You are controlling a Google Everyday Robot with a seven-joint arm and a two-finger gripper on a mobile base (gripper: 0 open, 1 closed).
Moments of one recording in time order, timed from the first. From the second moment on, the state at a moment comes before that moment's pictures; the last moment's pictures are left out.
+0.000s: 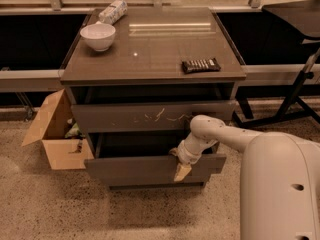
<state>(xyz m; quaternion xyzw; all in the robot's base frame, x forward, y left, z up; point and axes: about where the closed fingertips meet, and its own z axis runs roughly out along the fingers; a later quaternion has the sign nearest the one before) 0.605 -0.075 0.407 -0.76 0.61 0.19 0.14</state>
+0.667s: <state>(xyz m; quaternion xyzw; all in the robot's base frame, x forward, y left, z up) 0.580 -0.064 0.420 -0.77 0.59 0.20 0.13</state>
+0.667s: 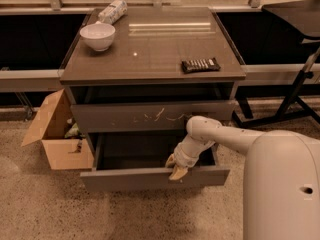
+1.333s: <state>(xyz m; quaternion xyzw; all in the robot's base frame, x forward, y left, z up) 0.554 -0.056 0.430 -0.77 0.58 0.22 0.13</state>
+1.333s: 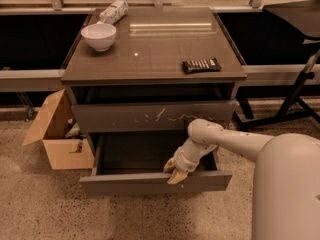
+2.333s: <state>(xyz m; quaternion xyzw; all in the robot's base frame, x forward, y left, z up) 0.513 -0.047 0.434 -0.76 0.57 0.27 0.15</state>
